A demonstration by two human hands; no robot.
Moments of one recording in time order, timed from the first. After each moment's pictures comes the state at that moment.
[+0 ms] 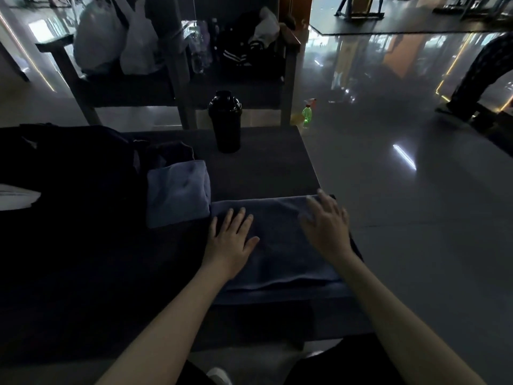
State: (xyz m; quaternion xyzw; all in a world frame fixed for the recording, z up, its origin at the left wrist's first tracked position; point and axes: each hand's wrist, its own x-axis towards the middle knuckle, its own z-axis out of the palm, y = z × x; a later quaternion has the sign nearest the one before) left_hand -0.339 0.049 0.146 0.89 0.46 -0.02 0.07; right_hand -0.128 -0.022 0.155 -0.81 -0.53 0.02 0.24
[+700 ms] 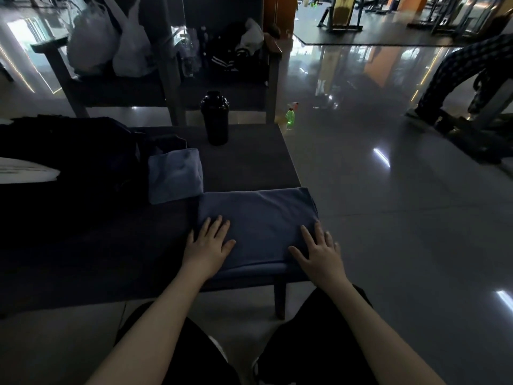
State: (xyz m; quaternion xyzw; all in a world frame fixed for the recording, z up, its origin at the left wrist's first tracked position) left_hand -0.386 -0.020 0.148 0.86 0.49 -0.08 0.11; right_hand -0.163 -0.159 0.144 -0.85 -0.51 0.13 0.06
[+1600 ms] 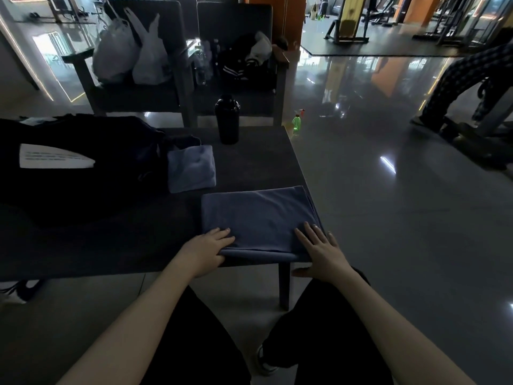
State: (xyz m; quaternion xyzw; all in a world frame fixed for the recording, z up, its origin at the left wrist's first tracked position) left_hand -0.443 -0.063 0.182 0.91 0.38 -0.11 0.14; right_hand -0.171 -0.192 0.151 -0.76 -0.64 0.11 -0.04
